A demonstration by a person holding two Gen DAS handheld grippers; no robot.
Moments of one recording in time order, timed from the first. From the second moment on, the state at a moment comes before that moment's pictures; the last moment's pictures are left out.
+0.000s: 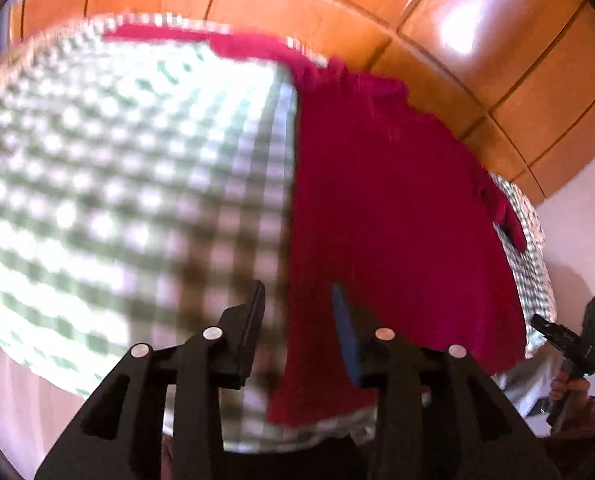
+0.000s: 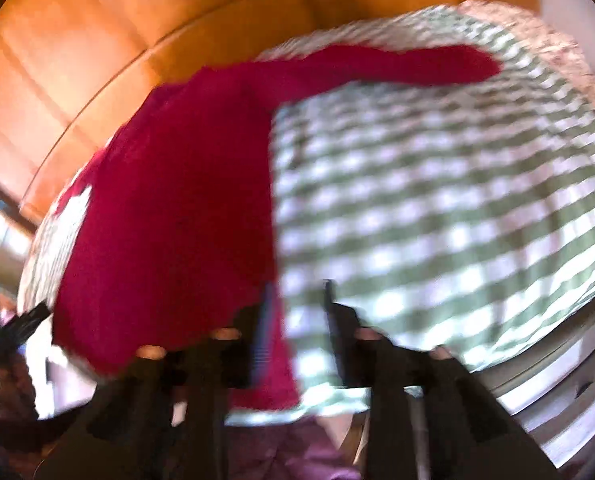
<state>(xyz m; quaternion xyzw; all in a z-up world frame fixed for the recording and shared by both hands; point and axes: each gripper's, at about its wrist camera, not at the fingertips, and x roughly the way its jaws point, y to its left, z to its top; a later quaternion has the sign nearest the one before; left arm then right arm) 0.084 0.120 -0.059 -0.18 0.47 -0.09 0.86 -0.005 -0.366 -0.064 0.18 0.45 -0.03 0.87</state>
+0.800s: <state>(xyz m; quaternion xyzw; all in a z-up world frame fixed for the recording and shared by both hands) 0.159 -0.017 -0.066 -0.08 0.49 -0.16 0.85 0.158 -0.593 -0.091 0.37 0.38 -0.19 0.82</state>
